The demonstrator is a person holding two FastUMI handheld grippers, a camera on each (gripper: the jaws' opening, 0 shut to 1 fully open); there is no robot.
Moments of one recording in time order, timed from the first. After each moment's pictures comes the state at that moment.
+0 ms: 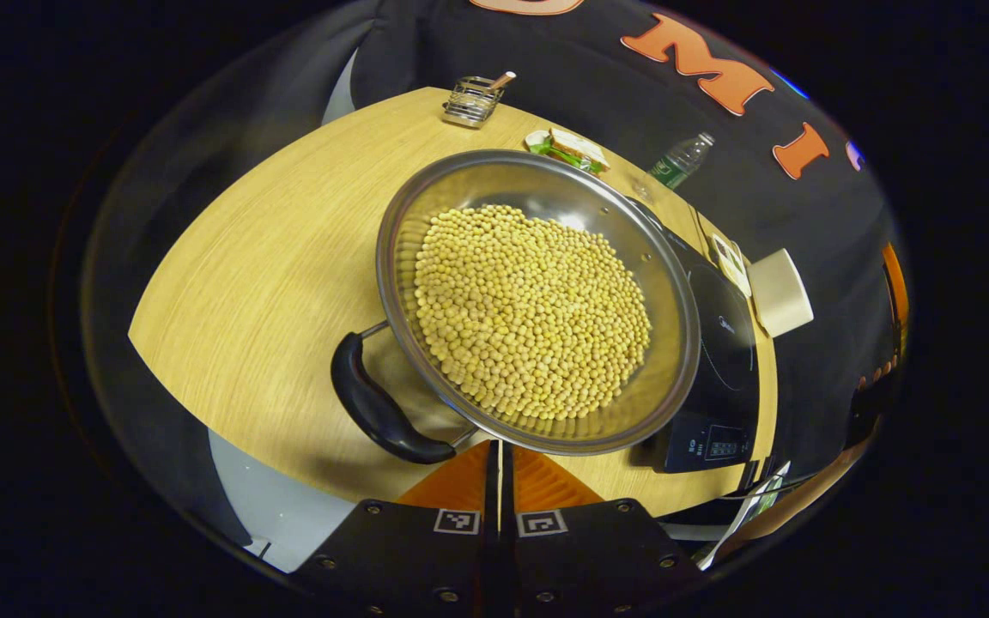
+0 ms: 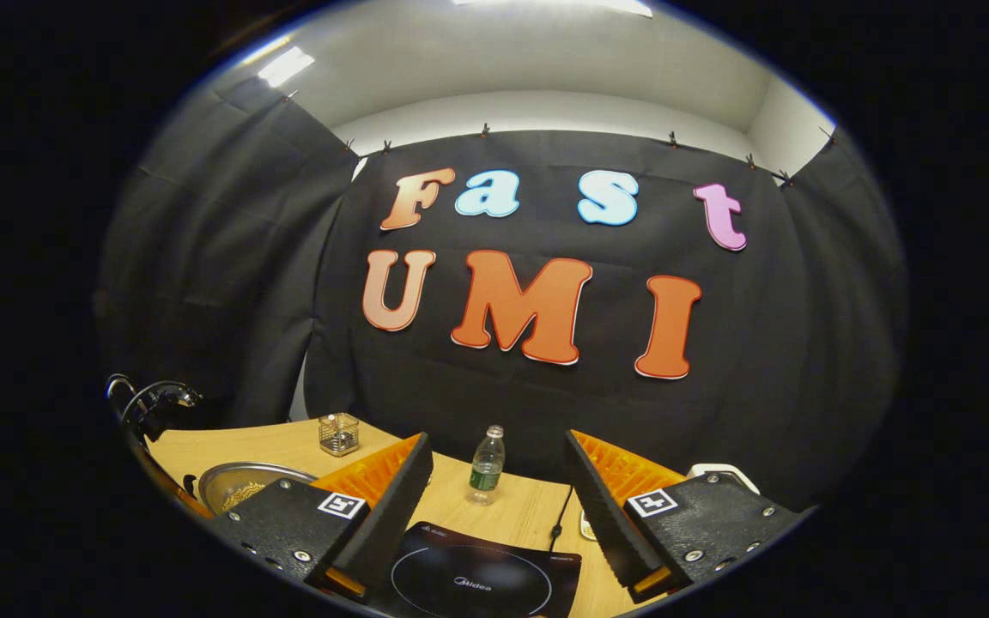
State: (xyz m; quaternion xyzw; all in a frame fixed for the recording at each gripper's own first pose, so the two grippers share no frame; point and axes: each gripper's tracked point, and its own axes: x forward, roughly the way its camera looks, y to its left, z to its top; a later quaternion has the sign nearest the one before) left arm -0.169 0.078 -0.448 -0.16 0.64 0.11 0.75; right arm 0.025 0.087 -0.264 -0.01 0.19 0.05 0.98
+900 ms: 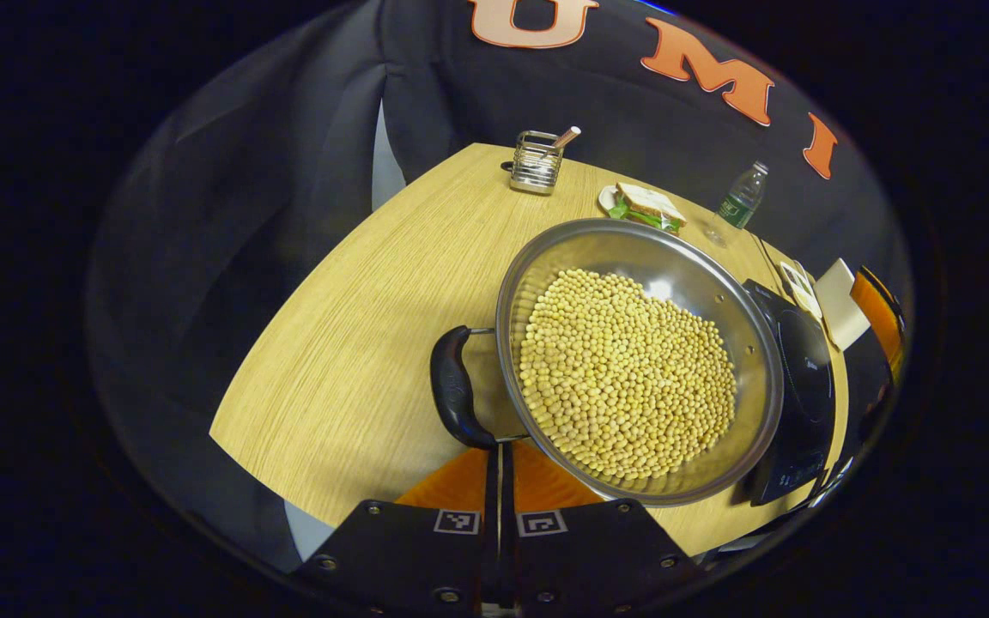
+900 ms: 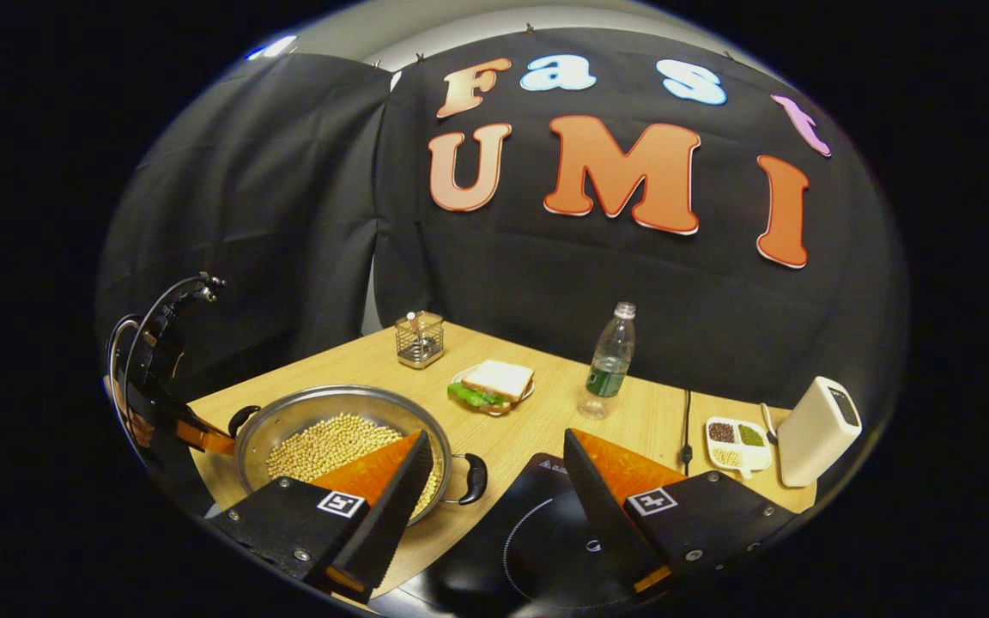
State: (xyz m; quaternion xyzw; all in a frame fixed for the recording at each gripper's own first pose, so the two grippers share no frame) left arm -0.127 0.188 -0.436 -0.05 0.58 0.16 0.80; right arm -0.001 0.216 -0.402 0.02 0.39 0.17 0.90
